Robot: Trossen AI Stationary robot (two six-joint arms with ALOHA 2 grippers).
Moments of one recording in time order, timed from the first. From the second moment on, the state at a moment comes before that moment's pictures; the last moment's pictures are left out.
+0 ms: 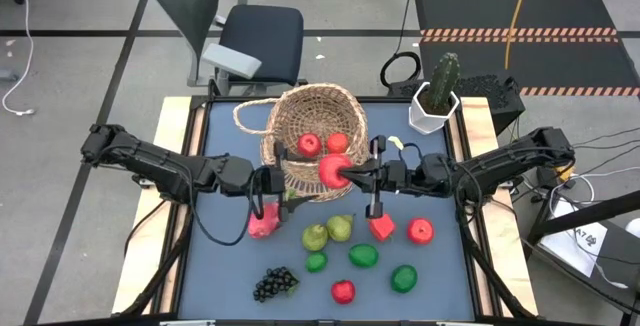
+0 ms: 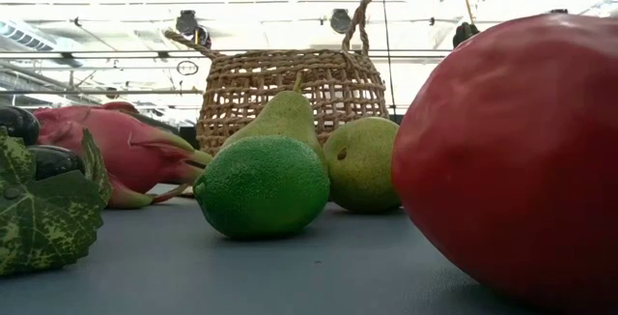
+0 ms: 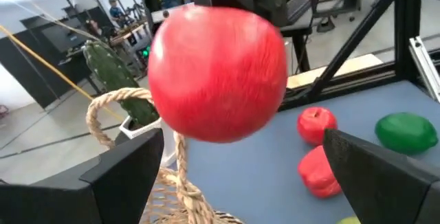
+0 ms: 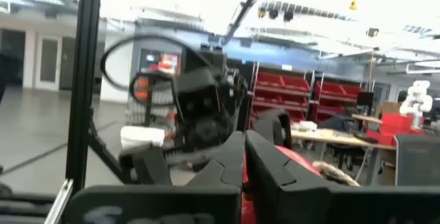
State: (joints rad) left arm -0.24 1.29 0.96 0.21 -0.35 0.31; right arm 0.23 1.30 0.78 0.83 0.26 -0.20
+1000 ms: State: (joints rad) left arm -0.23 1.32 0.96 0.32 -0.39 0.39; right arm 0.21 1.36 0.78 0.92 0.26 -0.14
